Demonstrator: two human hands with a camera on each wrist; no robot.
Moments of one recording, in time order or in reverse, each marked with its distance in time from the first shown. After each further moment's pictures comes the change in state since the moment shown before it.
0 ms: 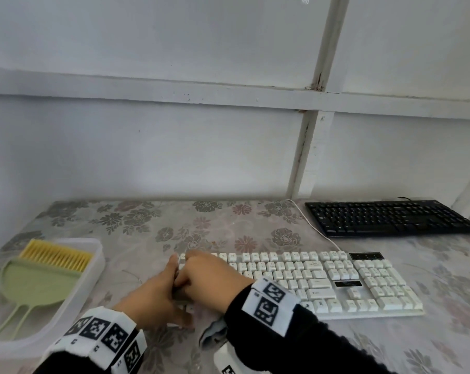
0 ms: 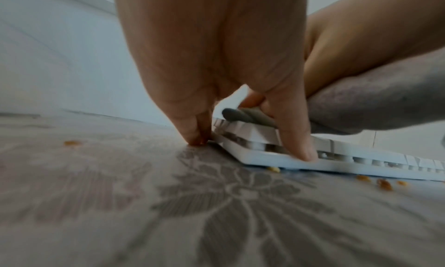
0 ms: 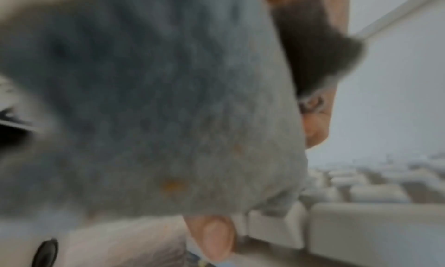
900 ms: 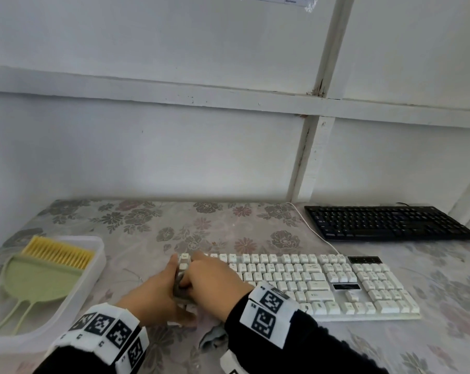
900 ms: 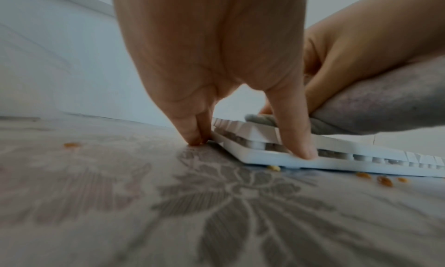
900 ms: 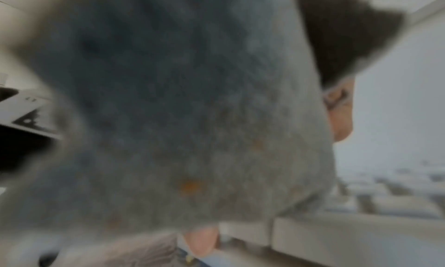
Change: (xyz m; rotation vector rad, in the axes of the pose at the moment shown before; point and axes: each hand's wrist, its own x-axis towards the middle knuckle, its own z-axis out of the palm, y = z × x) left_hand -0.001 0.005 0.000 0.038 0.010 -0.027; right_hand -0.001 0.001 0.010 -0.058 0.017 0.101
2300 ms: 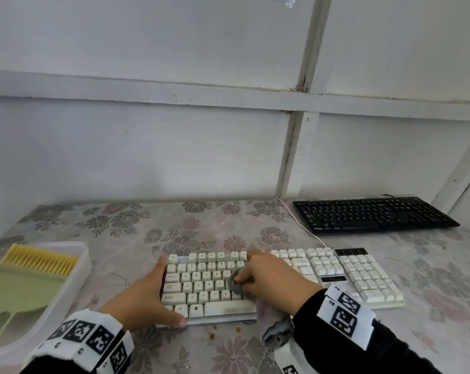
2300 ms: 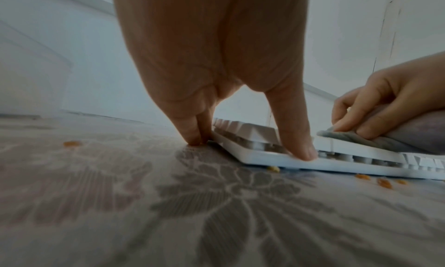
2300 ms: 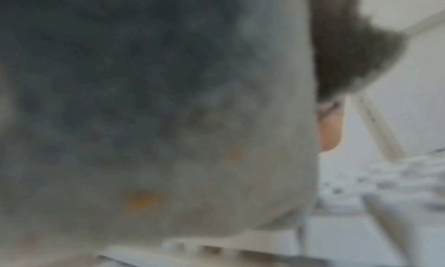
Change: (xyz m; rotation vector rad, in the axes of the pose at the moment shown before) left_hand -0.004 0.003 -0.002 0.004 -0.042 -0.003; right_hand -0.071 0.075 -0.035 0.037 0.034 0.090
